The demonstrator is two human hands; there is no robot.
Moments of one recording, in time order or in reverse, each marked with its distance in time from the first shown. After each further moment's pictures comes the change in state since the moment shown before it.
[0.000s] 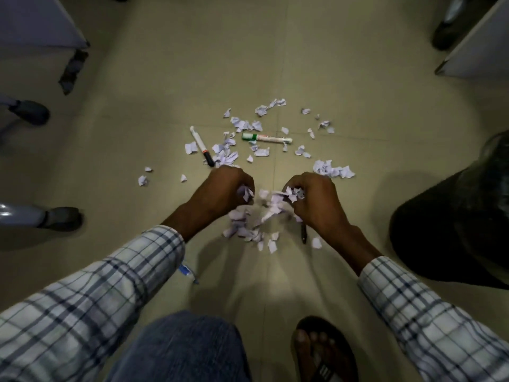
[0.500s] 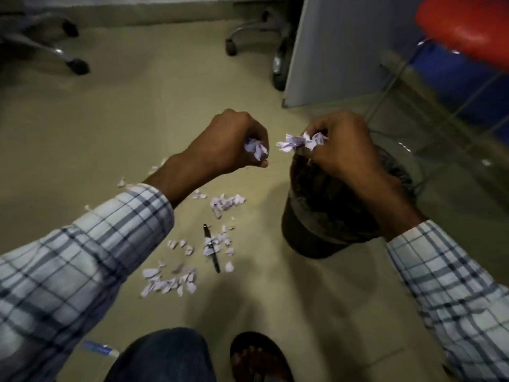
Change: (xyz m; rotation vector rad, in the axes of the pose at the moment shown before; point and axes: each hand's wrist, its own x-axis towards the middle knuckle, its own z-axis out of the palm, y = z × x) left_hand 0.095 0.268 -0.102 0.016 0.086 0.537; right_hand -0.054 0.015 -0.296 -0.141 0.425 0.263
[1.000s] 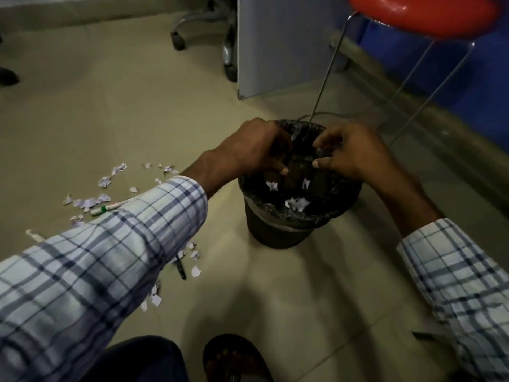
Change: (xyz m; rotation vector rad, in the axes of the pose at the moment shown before) left_hand 0.080 0.079 0.089 0.046 -0.242 0.169; right_hand -0.034 0.110 -0.052 -0.111 -0.115 0.330
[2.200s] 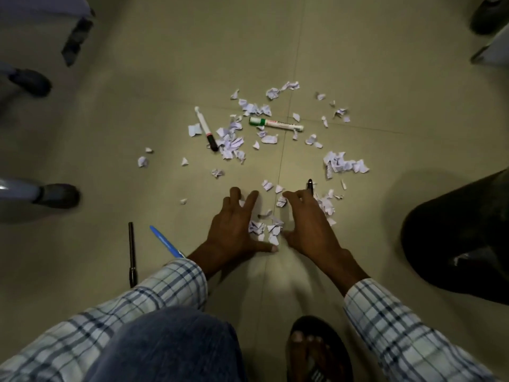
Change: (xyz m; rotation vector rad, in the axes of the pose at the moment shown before) left_hand -0.347 -0.157 0.205 -0.191 0.084 -1.010; right_hand -0.099 -0.137 0.373 -0.098 -0.580 -0.572
